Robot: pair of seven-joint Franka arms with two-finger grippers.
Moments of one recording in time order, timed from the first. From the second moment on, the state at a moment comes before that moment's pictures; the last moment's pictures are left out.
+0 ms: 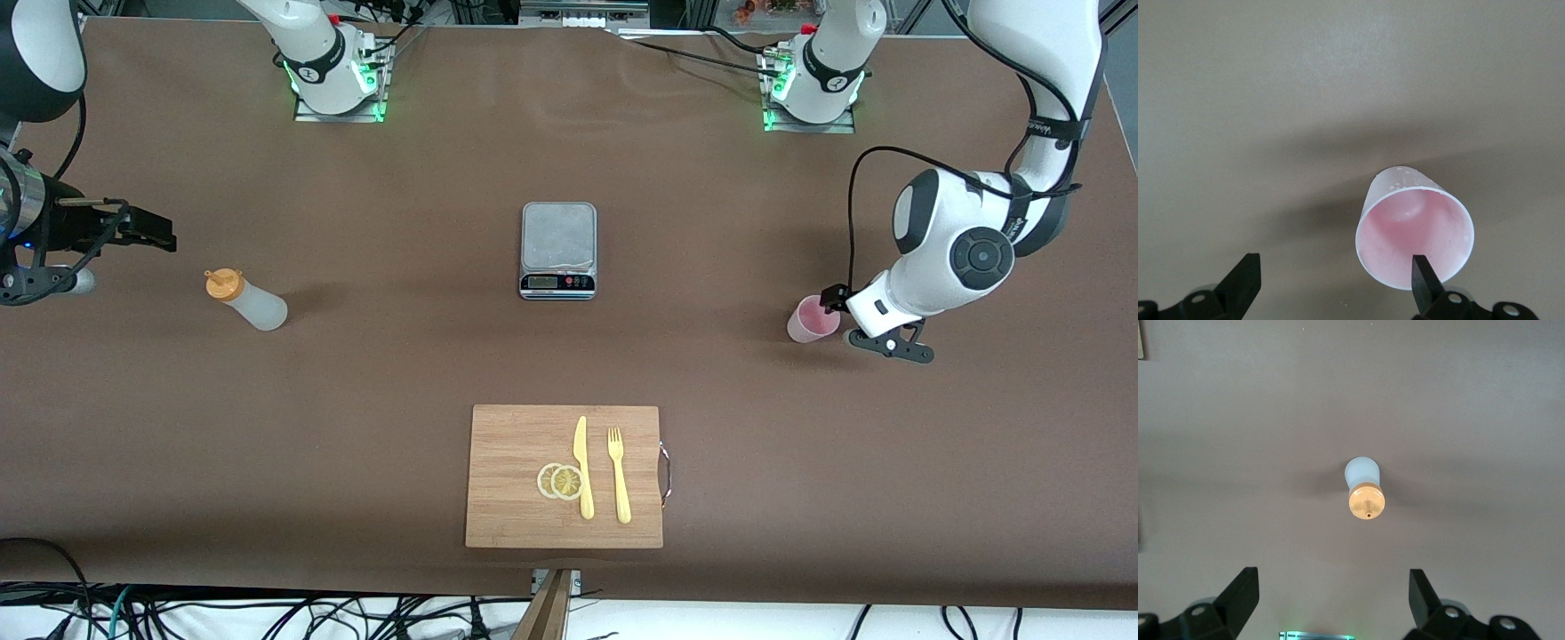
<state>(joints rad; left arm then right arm) 0.02 0.32 -0.09 -2.08 0.07 2.25 0.13 0.02 0.18 -0.02 -1.50 -0.04 1.50 -0.09</state>
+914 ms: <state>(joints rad) 0.02 0.37 -0.10 -2.09 0.07 2.31 0.13 0.02 0.18 -0.02 -1.50 -0.04 1.50 -0.09</state>
